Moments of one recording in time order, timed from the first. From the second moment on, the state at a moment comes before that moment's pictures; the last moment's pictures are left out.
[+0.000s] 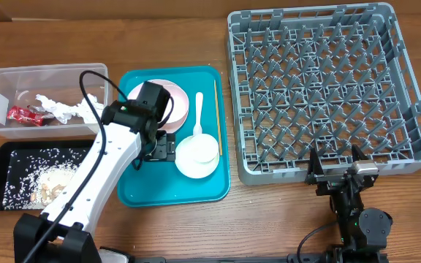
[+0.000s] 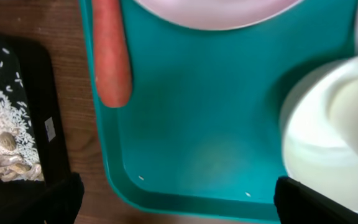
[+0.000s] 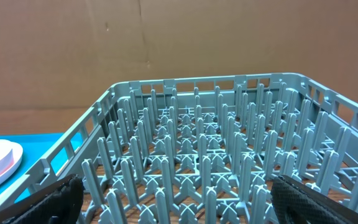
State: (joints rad) left arm -0.30 1.54 1.18 -1.13 -0.17 -0.37; right arm -0.04 0.01 0.02 -0.02 -0.13 0.06
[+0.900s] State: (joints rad) left arm -0.06 1.54 0.93 -0.73 -0.10 -0.41; right arm -0.04 0.01 0.02 -0.02 -0.13 0.06
